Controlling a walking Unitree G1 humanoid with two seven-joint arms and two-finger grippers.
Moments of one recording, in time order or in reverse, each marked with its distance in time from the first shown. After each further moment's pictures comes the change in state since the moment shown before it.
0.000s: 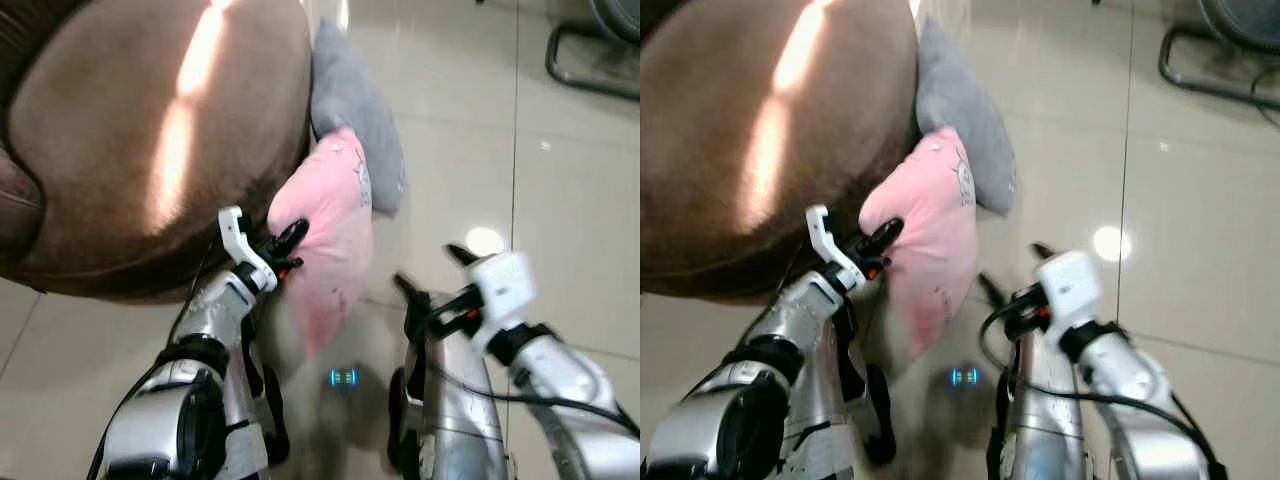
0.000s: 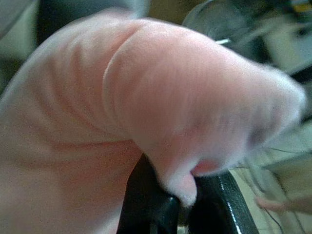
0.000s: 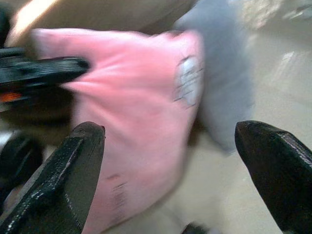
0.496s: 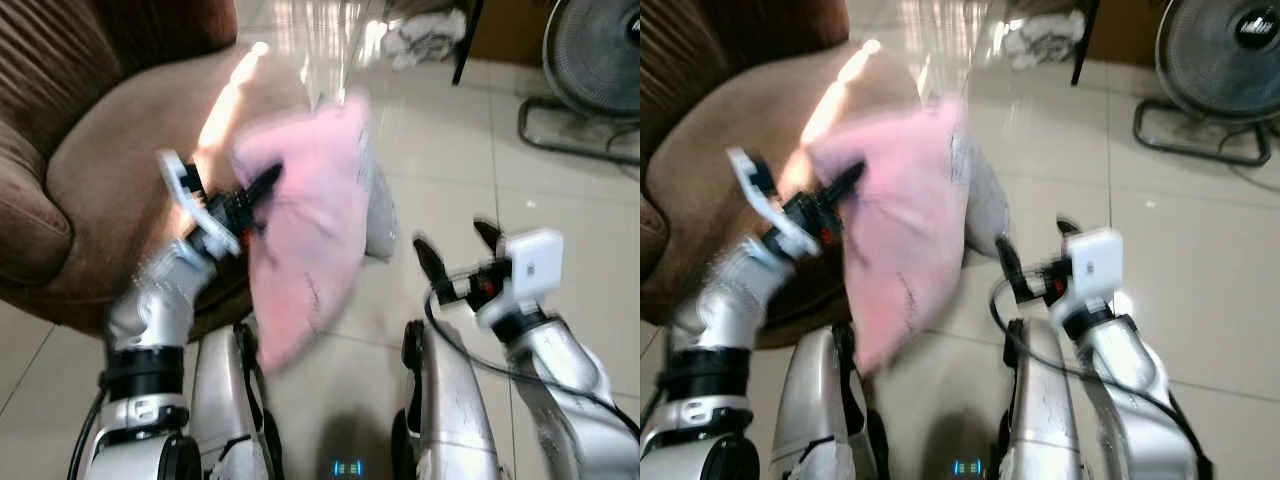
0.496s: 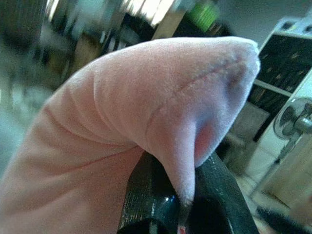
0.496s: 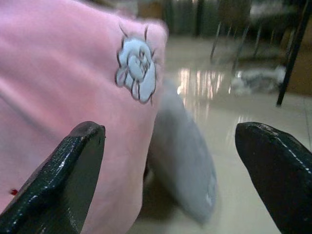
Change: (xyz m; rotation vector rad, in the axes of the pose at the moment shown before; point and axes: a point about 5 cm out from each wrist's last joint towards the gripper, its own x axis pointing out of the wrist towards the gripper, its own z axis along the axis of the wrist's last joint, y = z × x) left arm -0.014 -0.056 0.093 0.203 -0.227 -0.207; right arm 0.014 0.000 0.021 0.096 -0.154 -0.147
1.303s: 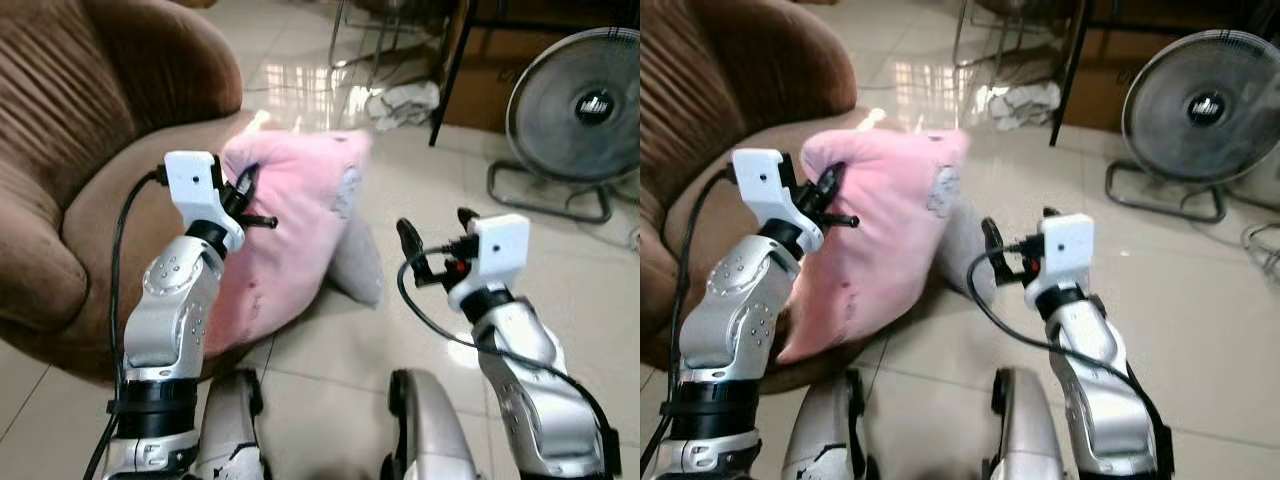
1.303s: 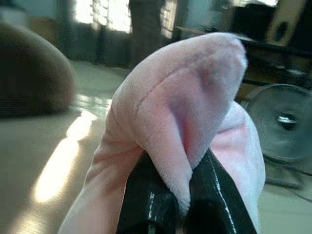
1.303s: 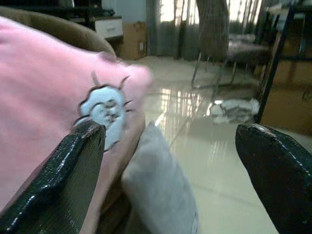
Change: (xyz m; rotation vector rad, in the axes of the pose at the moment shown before) left arm -0.007 -0.008 -0.009 0.459 0.173 0.585; right arm 0.026 0.010 -0.008 0.008 0.030 -0.068
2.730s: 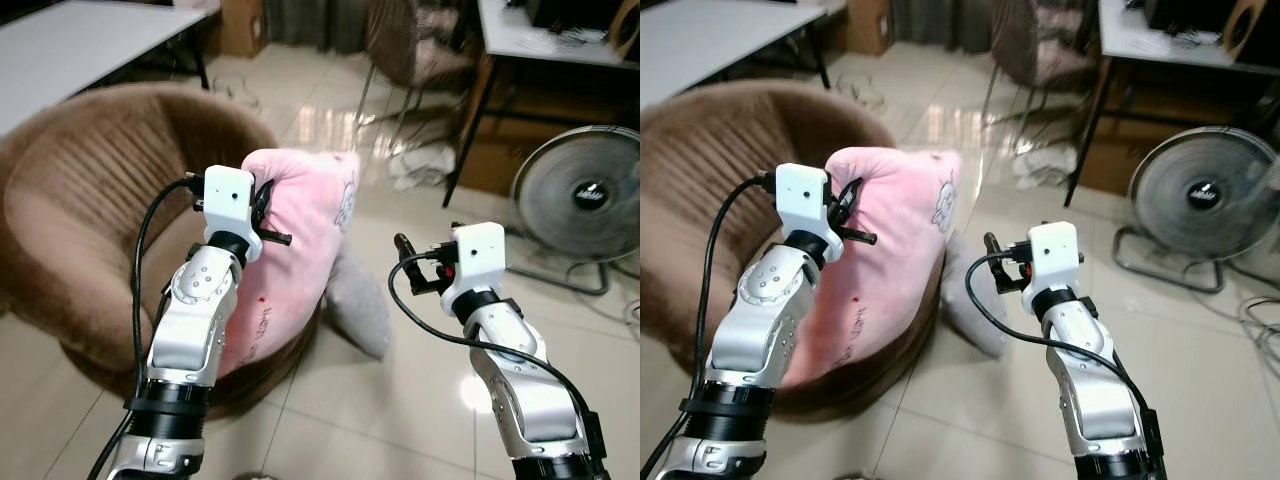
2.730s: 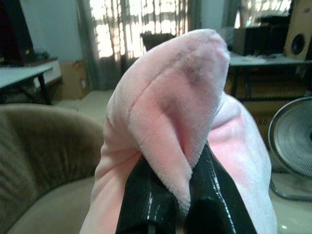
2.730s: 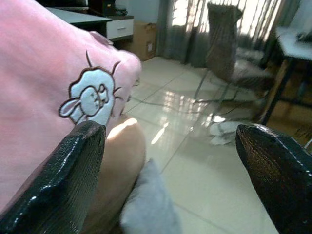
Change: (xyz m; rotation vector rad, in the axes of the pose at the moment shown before) left arm 0.005 -0.017 -0.024 0.159 0.038 -0.046; right arm 0.006 -0.005 -0.029 -0.093 0.123 -0.015
